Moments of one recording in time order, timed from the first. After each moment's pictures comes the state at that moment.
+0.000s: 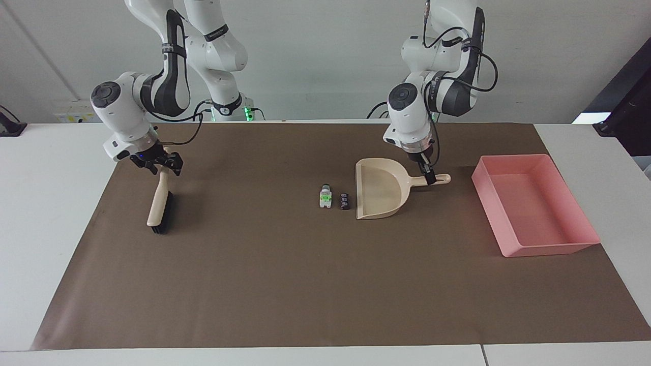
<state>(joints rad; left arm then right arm) -0.49 -0.02 -0.02 -2.24 0.45 1.99 0.80 -0.26 -0.16 -0.02 -2.49 -0.02 2.26 -0.17</state>
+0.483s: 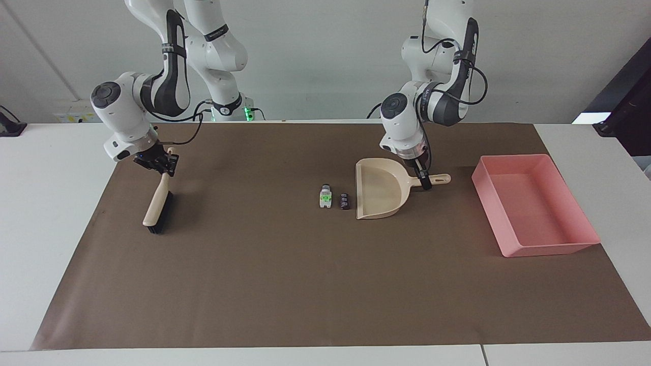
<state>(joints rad) -0.50 0.01 -0.02 -2.29 0.51 2.06 0.74 -0.26 -0.16 -0.02 -2.49 -0.02 2.25 -0.17</state>
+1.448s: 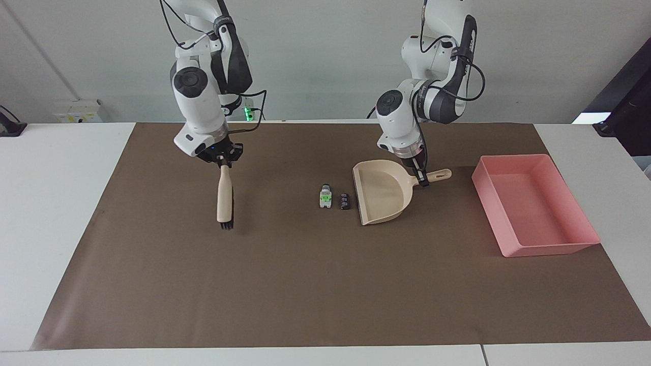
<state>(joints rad) -0.52 0.01 -0.01 -2.23 0.53 2.02 0.77 0.28 -0.14 0.00 -2.26 -0.03 1.97 0.22</state>
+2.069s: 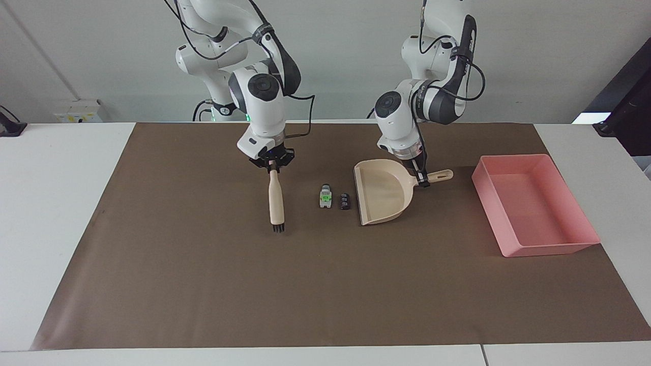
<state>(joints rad) -0.53 0.07 -0.02 -2.18 0.53 1.98 0.79 0.46 0.02 0.06 -2.18 -0.01 2.10 0.44</state>
